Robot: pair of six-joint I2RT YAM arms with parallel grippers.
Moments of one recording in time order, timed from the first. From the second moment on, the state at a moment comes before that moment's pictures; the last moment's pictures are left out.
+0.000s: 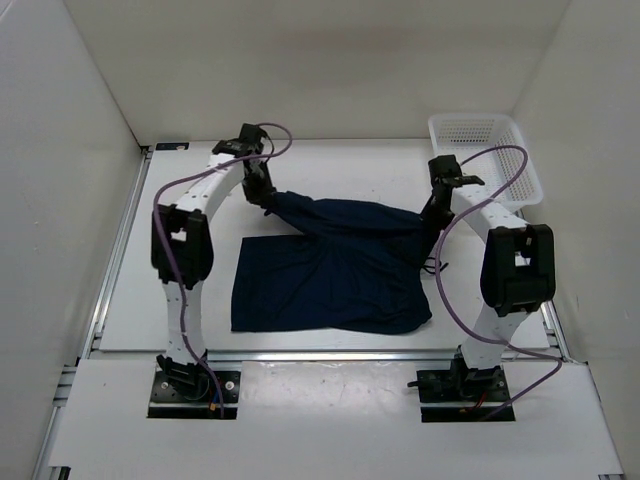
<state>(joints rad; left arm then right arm) -0.29 2.20 1.99 -0.95 0.03 -0.50 0.15 1.81 1.34 -0.69 0.20 0.65</state>
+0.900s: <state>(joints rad) -0.27 2.55 2.40 -1.09 -0.08 -0.47 0.18 1.79 1.26 -0.67 0.20 0.62</state>
